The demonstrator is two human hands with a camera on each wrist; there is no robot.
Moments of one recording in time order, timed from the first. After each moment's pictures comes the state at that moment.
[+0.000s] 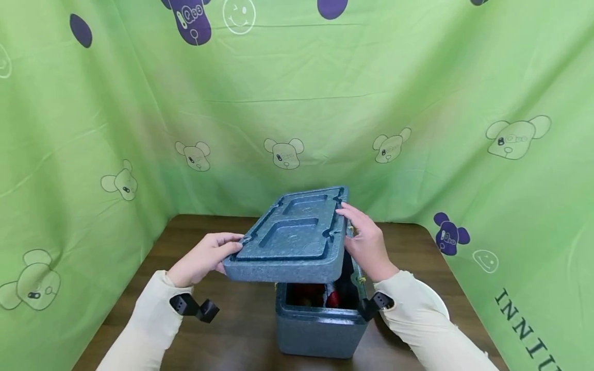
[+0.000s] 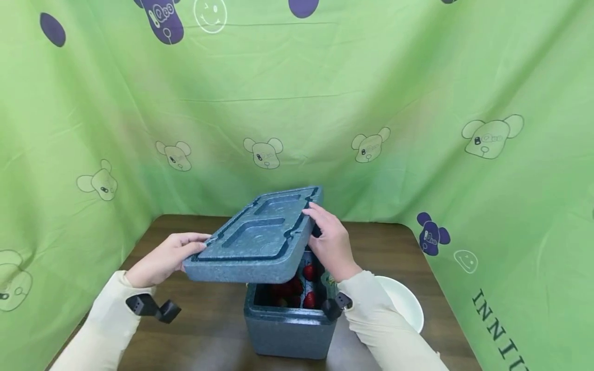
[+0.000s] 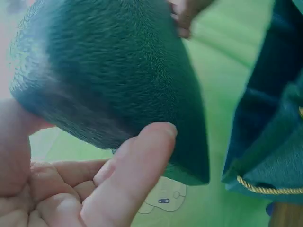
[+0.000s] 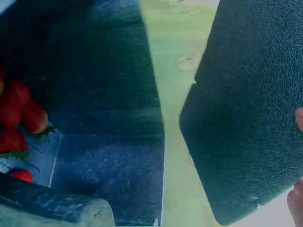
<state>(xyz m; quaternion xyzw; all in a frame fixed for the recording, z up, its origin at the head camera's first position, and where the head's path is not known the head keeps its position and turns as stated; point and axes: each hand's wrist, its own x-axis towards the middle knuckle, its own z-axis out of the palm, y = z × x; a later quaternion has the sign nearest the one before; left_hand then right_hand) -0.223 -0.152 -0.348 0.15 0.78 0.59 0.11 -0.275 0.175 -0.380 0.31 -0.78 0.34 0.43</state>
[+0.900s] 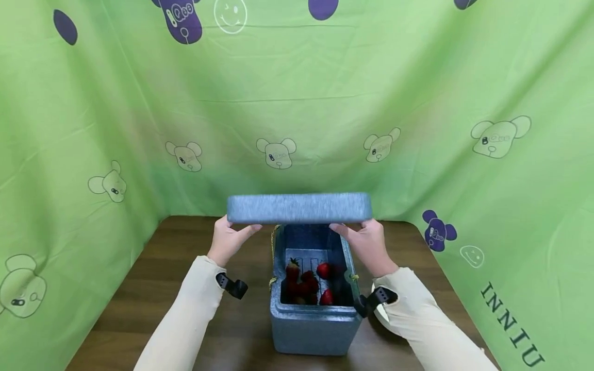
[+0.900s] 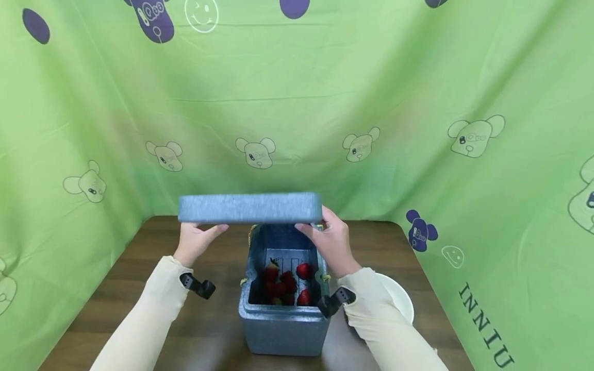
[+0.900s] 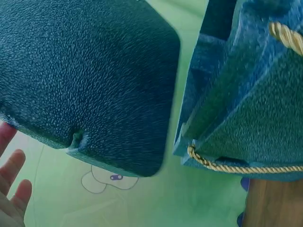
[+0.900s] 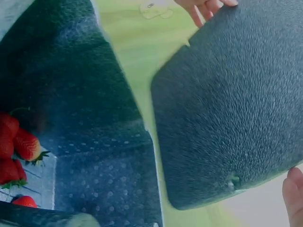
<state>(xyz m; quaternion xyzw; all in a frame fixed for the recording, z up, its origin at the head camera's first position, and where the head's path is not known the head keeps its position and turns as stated) -0.281 -0.107 -0.386 0.20 0.75 0.57 -0.27 -0.259 0.181 -0.365 0.15 -0.77 0.57 0.26</state>
